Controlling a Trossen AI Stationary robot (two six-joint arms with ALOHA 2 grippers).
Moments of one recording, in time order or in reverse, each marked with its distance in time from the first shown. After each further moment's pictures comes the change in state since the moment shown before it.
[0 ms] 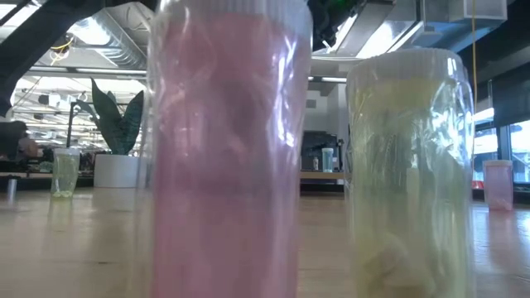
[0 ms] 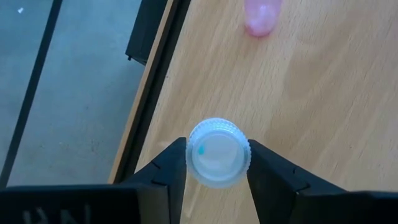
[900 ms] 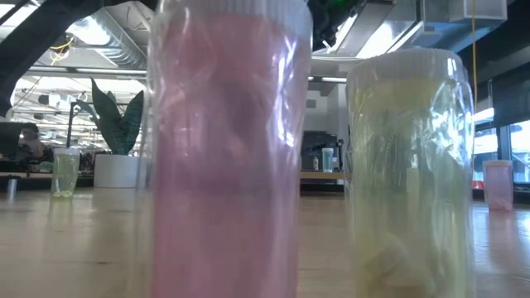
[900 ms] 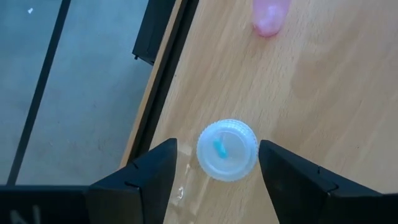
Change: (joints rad) left arm 0.000 -0.009 0.000 0.000 -0.027 0.000; right arm 0.000 0.000 0.000 0.000 0.000 0.000
